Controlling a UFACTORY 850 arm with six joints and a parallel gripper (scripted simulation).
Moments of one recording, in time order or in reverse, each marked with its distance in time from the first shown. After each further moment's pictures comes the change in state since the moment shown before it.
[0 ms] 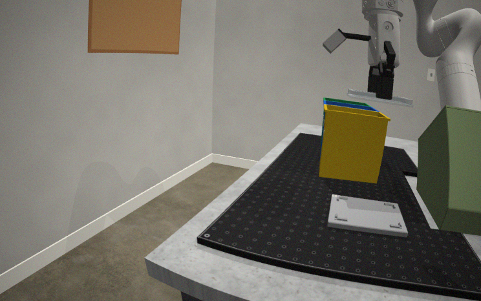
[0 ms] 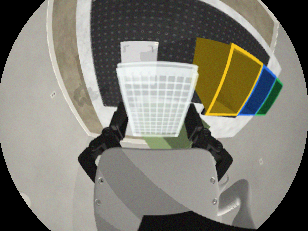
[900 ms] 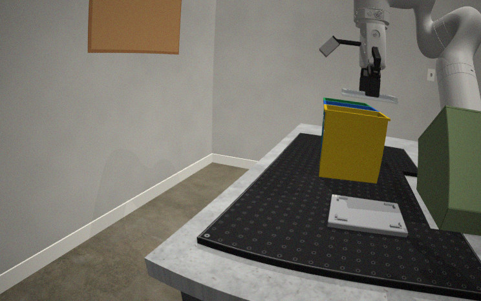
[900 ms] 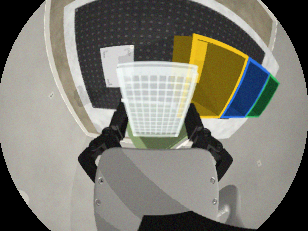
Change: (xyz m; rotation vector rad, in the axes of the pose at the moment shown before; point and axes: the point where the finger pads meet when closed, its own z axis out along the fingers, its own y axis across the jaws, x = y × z) arm 0.008 0.076 0.003 0.000 0.000 0.000
